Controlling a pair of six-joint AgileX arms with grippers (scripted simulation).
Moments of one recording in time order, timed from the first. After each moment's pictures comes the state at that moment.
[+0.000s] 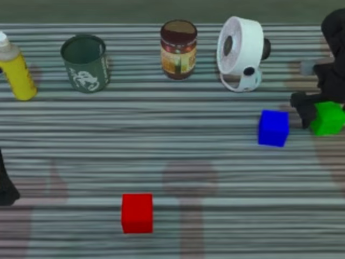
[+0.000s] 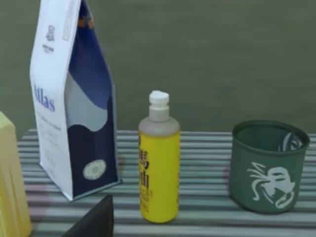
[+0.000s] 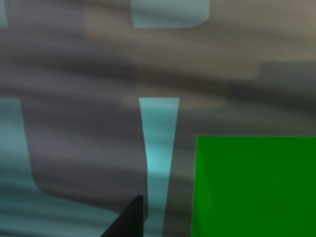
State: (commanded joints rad) left arm 0.02 0.00 0.00 0.00 0.00 0.00; right arm 0.07 2.34 1.75 -0.98 0.00 -0.09
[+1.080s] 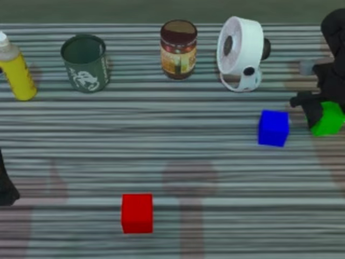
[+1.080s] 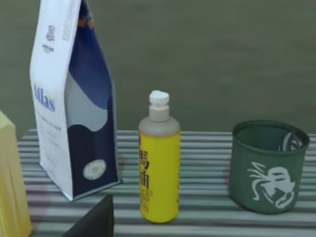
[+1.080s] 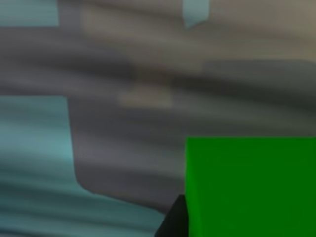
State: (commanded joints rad) left arm 0.02 0.00 0.00 0.00 0.00 0.00; right arm 0.07 2.34 1.75 -0.98 0.01 -0.09
